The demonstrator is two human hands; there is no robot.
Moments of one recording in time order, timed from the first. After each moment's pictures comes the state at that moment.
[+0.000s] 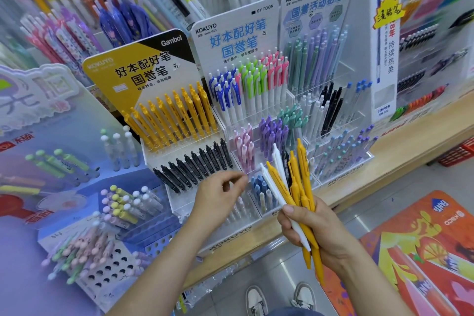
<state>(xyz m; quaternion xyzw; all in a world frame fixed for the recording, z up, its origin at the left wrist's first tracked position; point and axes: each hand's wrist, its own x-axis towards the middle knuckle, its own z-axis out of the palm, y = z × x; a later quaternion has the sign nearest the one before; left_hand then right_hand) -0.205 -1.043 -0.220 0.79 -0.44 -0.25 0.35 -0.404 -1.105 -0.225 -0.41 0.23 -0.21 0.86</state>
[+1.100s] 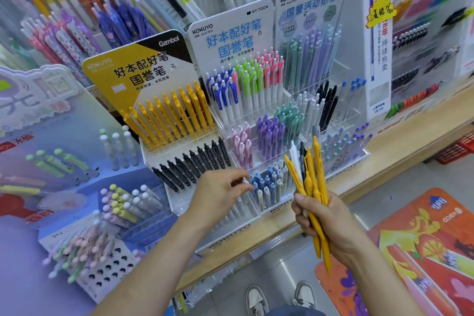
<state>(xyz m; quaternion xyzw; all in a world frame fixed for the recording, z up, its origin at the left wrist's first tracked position) -0.204 -1.044 -0.212 0.75 -0.55 -0.19 0.32 -0.422 -1.114 -0.232 -0.43 0.34 -0.26 0.79</state>
